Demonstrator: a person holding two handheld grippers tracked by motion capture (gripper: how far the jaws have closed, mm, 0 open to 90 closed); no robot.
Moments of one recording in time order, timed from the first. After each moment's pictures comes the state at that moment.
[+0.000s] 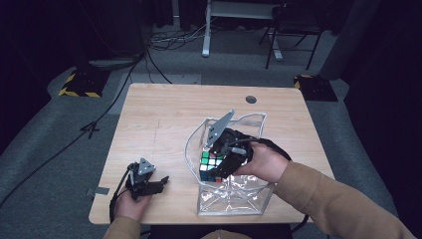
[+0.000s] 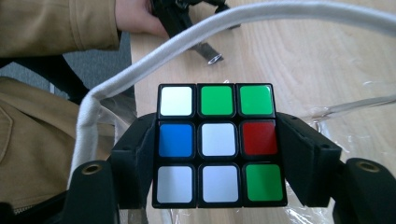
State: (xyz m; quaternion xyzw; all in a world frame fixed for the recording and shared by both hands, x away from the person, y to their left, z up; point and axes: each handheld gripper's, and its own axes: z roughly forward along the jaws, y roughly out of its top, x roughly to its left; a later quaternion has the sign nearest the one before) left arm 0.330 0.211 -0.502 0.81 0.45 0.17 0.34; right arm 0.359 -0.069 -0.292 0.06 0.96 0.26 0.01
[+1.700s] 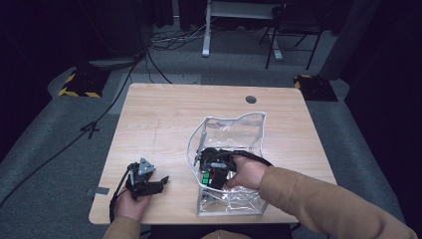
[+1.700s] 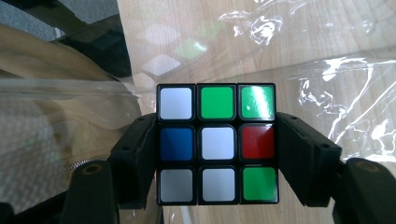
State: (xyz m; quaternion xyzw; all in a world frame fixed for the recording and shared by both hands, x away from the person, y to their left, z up) left arm 0.330 0.211 -0.502 0.81 0.45 0.17 0.34; right arm 0.366 -0.038 -0.369 0.08 0.99 0.10 -0.06
